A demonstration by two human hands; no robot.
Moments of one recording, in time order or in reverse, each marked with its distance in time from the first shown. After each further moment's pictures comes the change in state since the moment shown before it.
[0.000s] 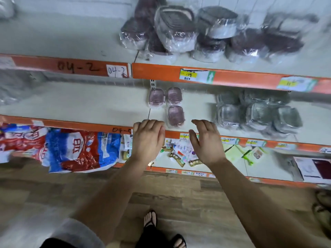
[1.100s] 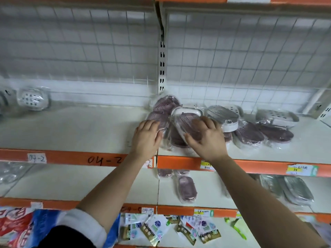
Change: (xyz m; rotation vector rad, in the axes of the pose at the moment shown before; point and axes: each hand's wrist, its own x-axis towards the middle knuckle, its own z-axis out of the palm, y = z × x) left_hand 0.227 -0.099 -0.105 -0.069 0.157 0.102; right_hand 0.225 -0.098 -0.079 -0.125 0.185 -0.015
